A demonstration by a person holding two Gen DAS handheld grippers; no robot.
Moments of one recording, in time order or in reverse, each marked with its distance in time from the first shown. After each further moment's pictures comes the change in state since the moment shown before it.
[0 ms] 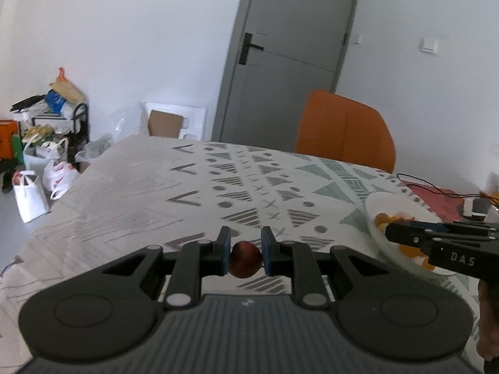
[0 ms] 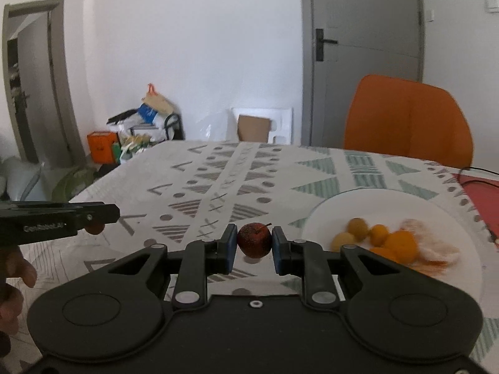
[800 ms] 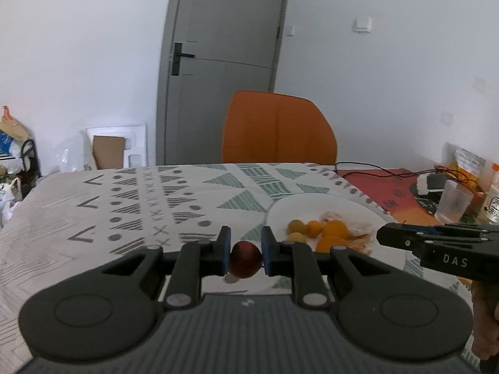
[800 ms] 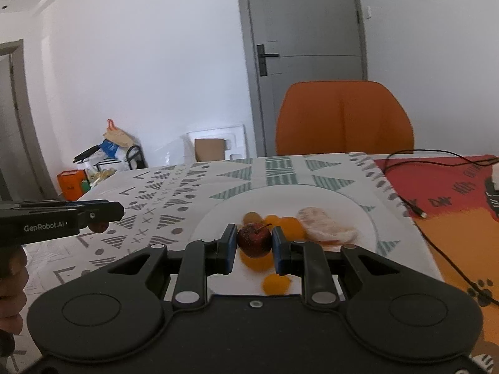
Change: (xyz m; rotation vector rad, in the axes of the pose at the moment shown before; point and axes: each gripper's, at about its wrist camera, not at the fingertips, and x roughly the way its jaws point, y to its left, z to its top) left arm 0.017 -0.106 0.009 0.164 -0.014 -0.153; right arm -0.049 -0.087 -0.027 0.145 -0.073 -0.115
